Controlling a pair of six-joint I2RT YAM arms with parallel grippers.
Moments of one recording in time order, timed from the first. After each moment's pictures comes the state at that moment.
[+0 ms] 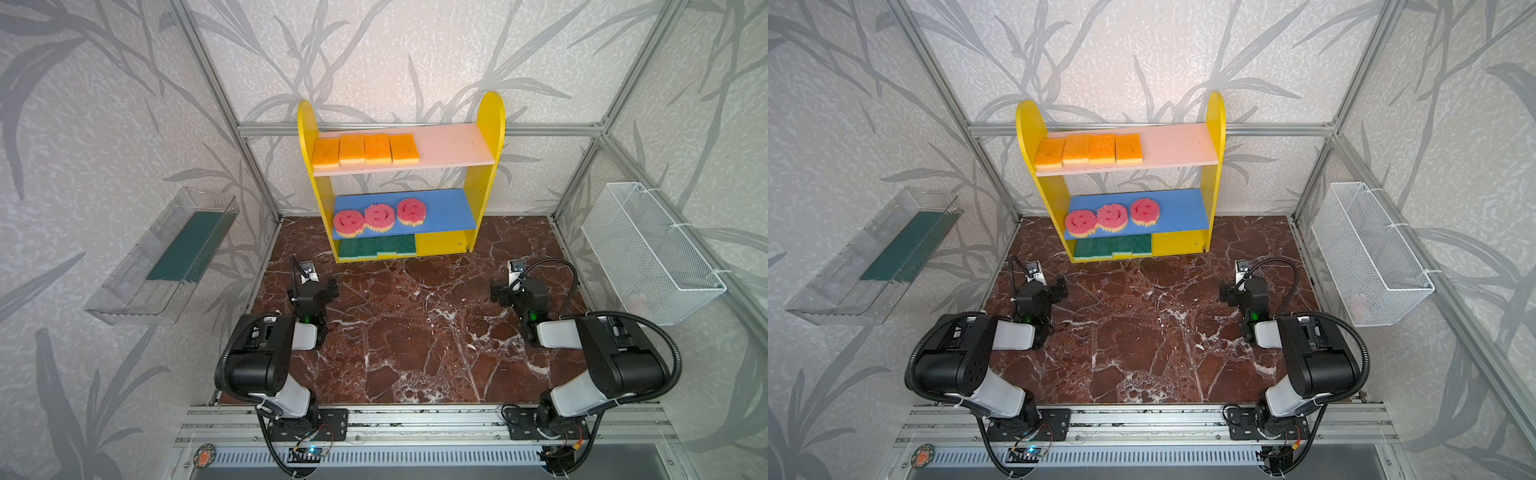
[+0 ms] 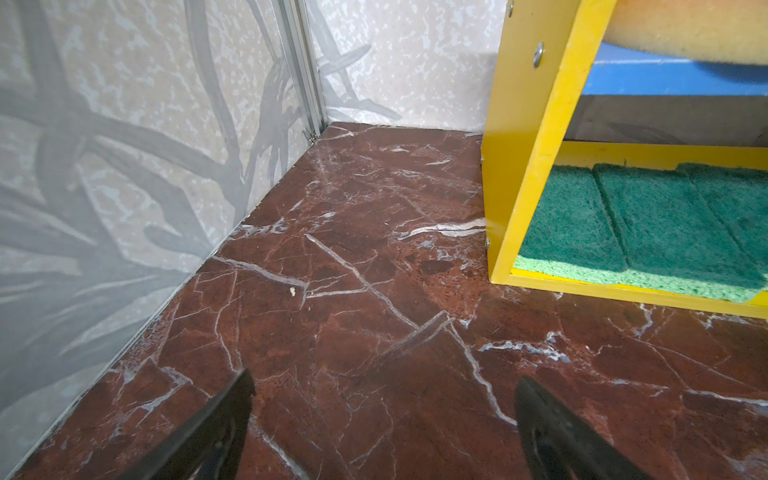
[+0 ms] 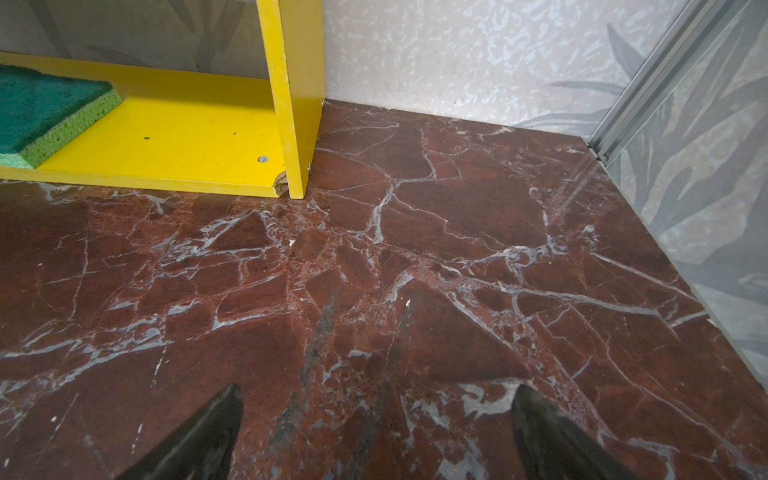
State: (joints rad) left arm -0.02 1.58 0.37 0.88 -0.35 -0.04; right arm 0.10 1.57 0.39 0.78 0.08 -0.08
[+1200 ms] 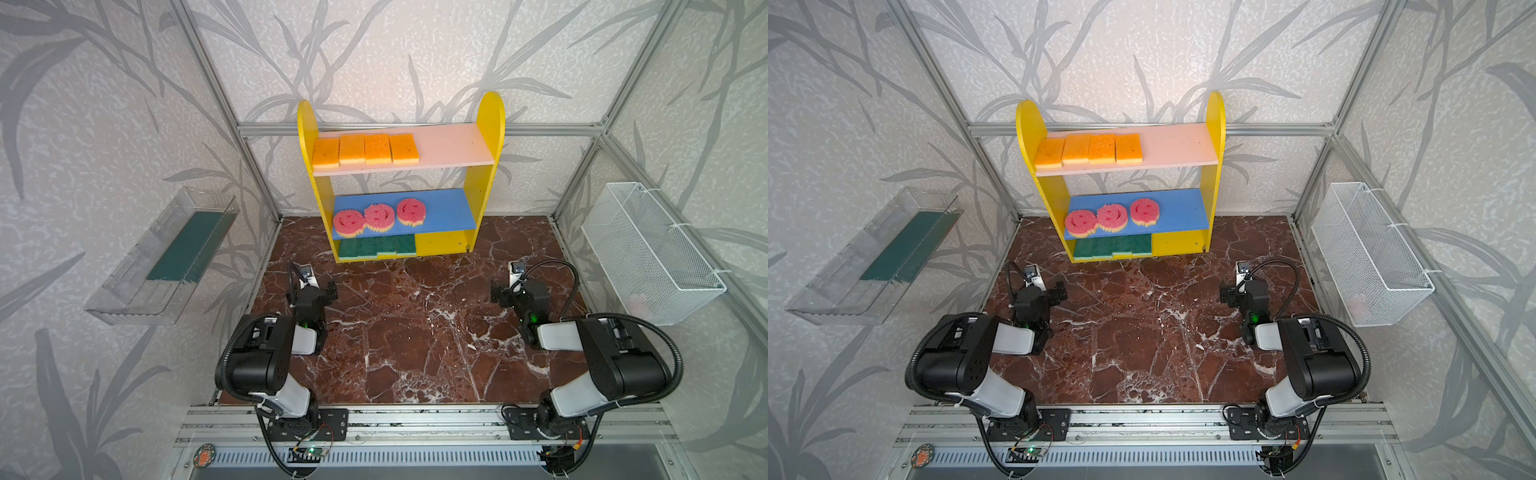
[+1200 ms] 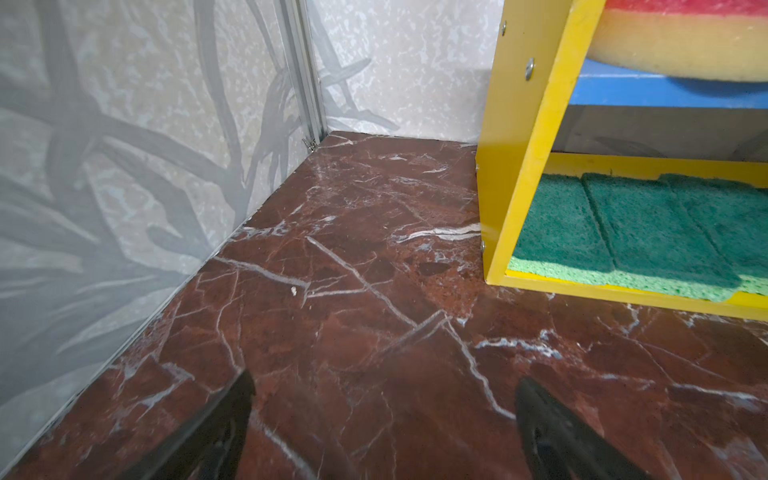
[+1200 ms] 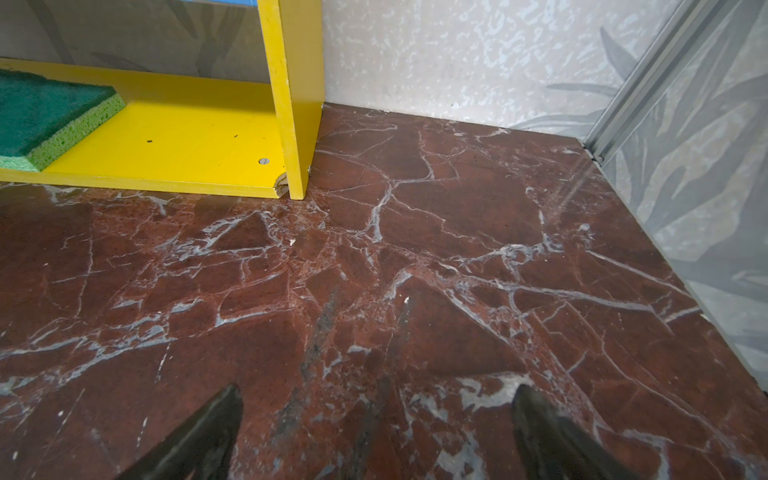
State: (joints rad) left arm -0.01 1.58 0.24 1.07 -0.34 -0.06; right arm 0.11 1.55 0.33 0.86 0.09 -0.07
